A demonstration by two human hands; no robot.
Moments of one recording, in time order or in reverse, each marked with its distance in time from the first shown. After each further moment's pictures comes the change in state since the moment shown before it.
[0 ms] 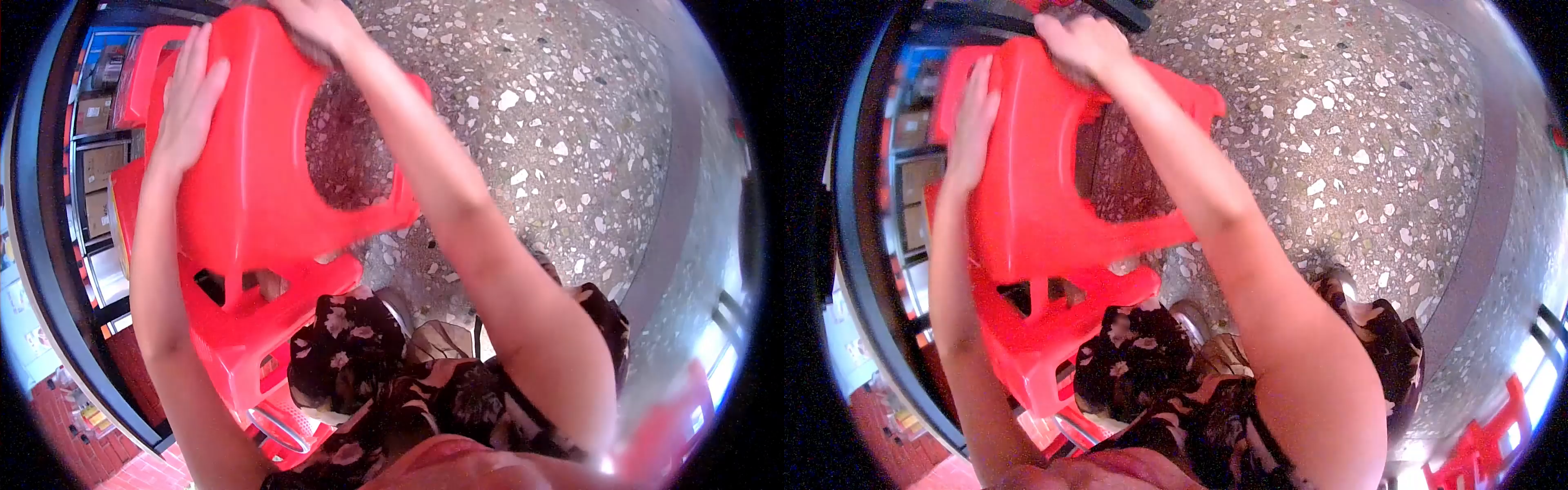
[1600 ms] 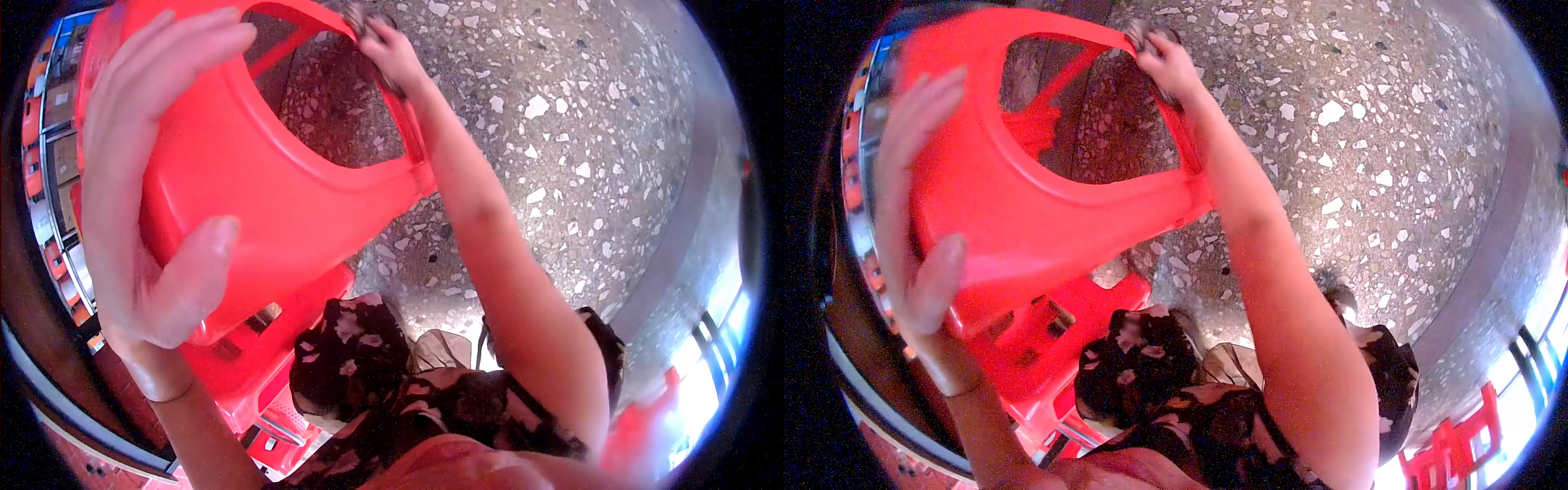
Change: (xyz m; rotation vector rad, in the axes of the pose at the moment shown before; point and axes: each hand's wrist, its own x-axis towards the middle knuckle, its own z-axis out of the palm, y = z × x) left_hand 0.012 0.042 -0.006 0.066 -0.181 0.426; right_hand 0.010 0.249 0.047 0.116 0.030 0.037
